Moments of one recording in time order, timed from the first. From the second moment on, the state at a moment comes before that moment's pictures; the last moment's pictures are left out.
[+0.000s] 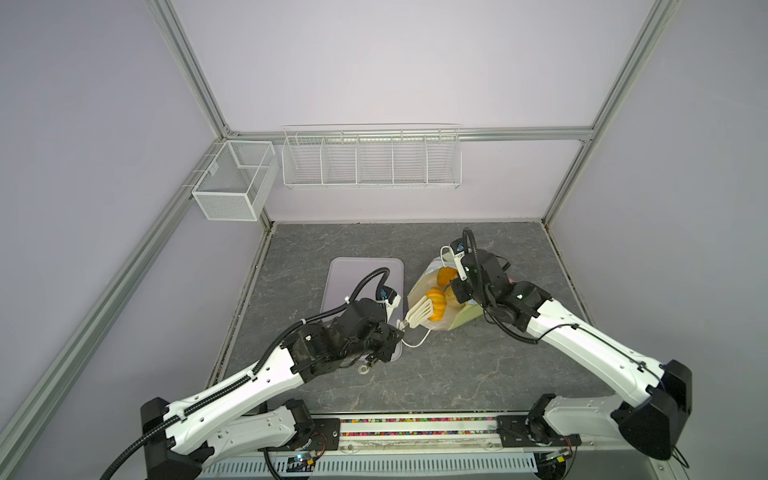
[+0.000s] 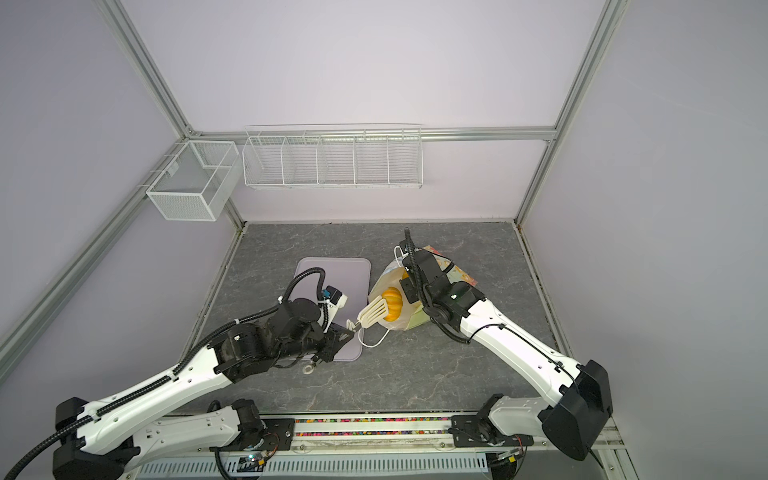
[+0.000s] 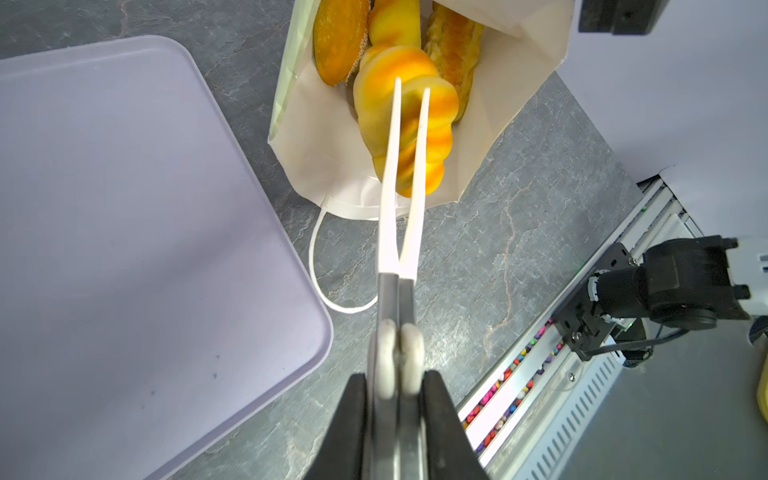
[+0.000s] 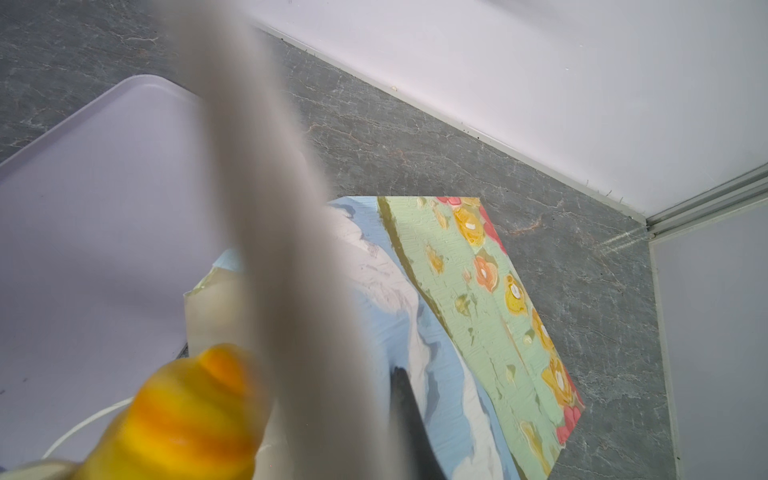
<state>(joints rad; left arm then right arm) -1.04 0.98 0.95 -0.70 -0.03 -0.45 0.73 1.29 1.16 -0.56 0.42 0.05</state>
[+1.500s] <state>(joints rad) -0.48 1.57 1.17 -0.57 0.15 -0.39 0.68 1.17 1.05 -0.55 0.33 -0.02</state>
